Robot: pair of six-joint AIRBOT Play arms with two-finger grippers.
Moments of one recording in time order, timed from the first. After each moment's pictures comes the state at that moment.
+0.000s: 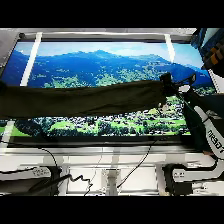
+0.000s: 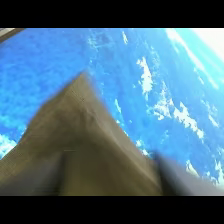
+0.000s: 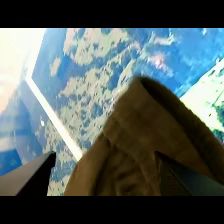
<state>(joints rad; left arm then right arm) 0.65 -1.46 1.16 0.98 -0.31 -1.24 -0.09 -1.52 1.04 -0.84 0.27 1.92</state>
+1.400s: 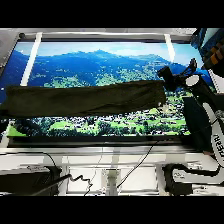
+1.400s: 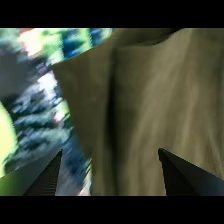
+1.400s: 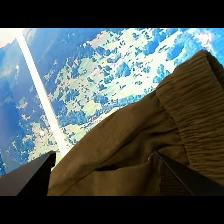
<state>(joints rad) 1.05 -1.56 0.97 0.55 -0.71 -1.12 -0.09 -1.43 1.16 -0.99 0.56 1.84</state>
